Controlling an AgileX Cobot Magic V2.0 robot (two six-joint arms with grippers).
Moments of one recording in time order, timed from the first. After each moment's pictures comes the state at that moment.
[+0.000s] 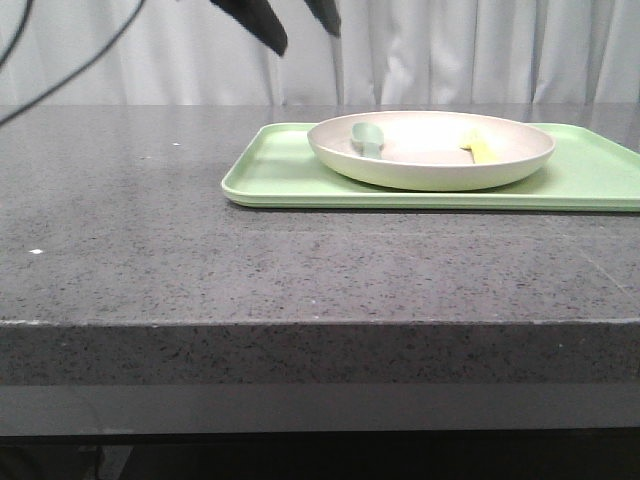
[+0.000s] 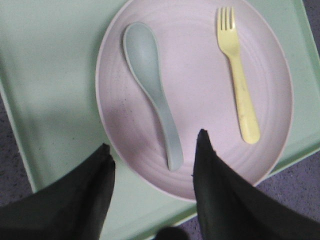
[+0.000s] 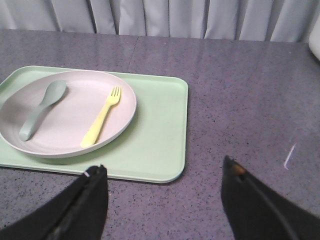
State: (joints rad) left arm -0.49 2.04 -2.18 -0.31 1.21 -0.11; right arm 0.00 0.46 -0.65 0.06 0.54 -0.02
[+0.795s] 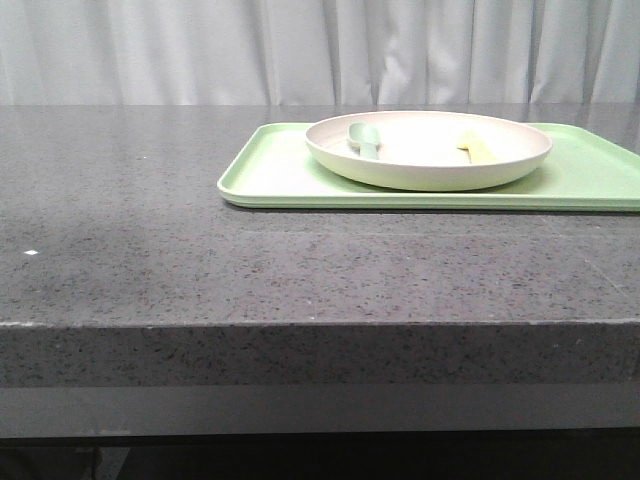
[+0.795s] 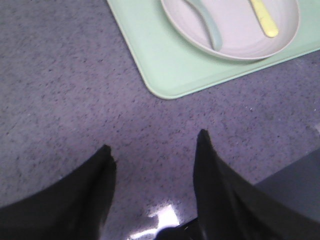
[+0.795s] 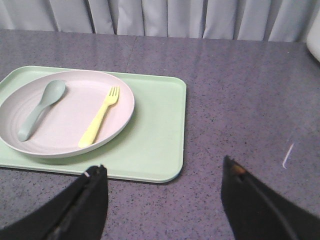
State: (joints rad) left arm -0.38 1.14 -1.22 -0.23 0.99 0.10; right arm 0.00 0.46 -0.65 0.06 0.54 -0.02
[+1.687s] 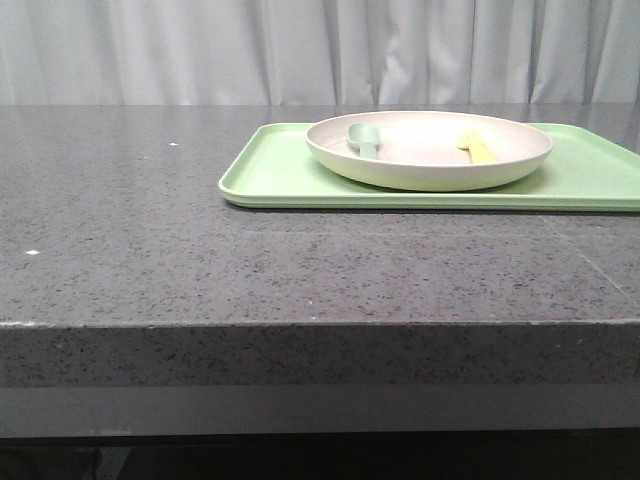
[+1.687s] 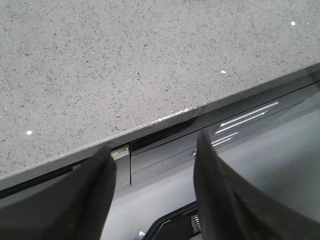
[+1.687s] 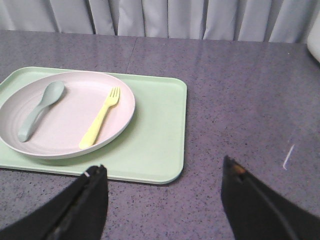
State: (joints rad) left arm -0.32 0.57 -0.78 -0.18 1.09 0.11; right arm 0.00 0.46 -0.65 0.06 0.54 -0.02
